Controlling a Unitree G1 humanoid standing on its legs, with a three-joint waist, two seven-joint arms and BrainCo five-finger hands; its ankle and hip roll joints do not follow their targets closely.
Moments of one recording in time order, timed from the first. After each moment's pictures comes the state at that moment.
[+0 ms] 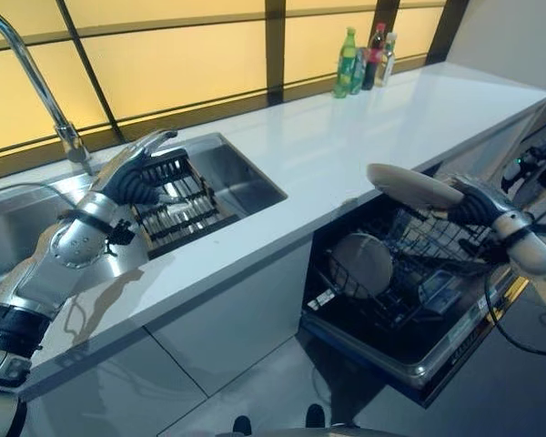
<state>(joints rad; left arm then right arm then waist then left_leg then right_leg) -0.35 1.00 -0.17 0.20 -0.04 -0.31 0.07 -0.29 -1.04 0.14 0.30 -0.17 -0.20 0.04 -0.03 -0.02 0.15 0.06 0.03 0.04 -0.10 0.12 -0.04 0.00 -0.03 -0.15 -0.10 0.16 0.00</state>
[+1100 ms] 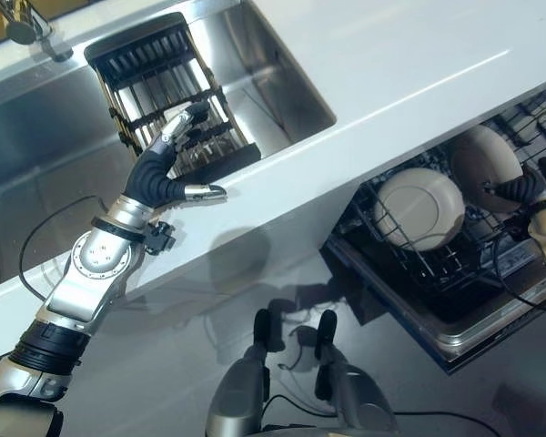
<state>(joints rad) -0.36 0.85 -0.18 -0.09 -0.39 -0.38 0.00 -0.75 -0.98 0.33 0.90 0.11 0.05 -0.03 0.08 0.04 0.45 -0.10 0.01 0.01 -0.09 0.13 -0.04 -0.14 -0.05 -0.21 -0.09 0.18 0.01</state>
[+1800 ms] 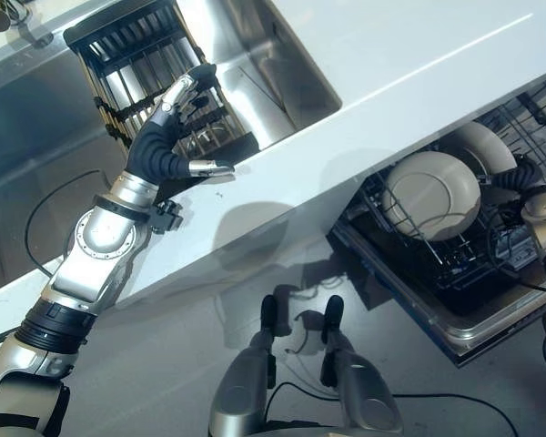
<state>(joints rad) -0.46 0.85 -0.21 -0.10 -0.43 -0.38 0.03 -0.88 -0.92 0.34 1.02 0.20 0.07 -0.11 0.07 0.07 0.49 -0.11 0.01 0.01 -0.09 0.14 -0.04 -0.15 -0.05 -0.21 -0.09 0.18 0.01</state>
